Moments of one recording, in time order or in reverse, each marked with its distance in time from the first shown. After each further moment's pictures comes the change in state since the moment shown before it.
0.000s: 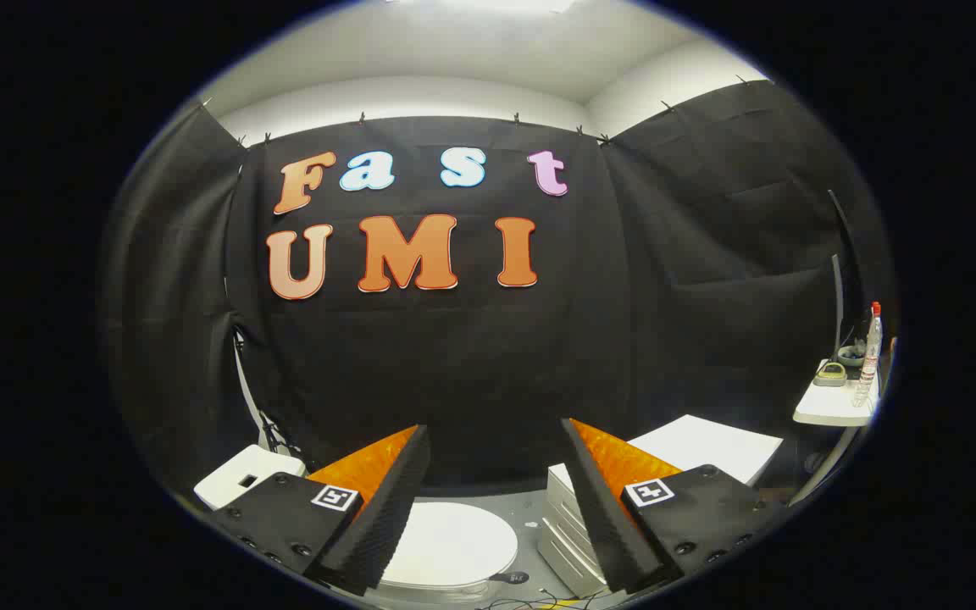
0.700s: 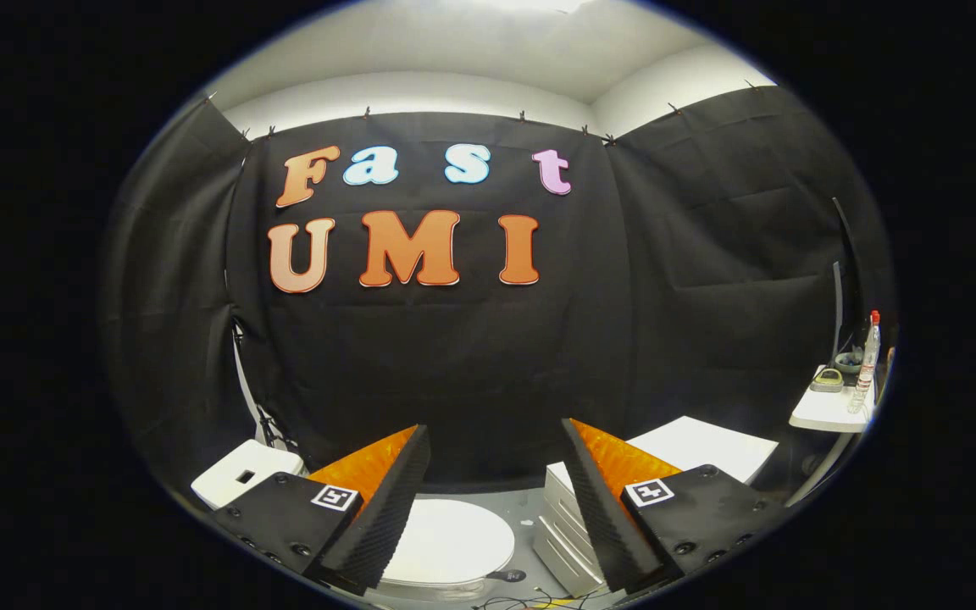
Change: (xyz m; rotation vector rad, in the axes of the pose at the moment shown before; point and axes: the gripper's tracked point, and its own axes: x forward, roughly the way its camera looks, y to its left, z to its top) arm 0.000 0.005 -0.002 -0.014 0.015 -0.003
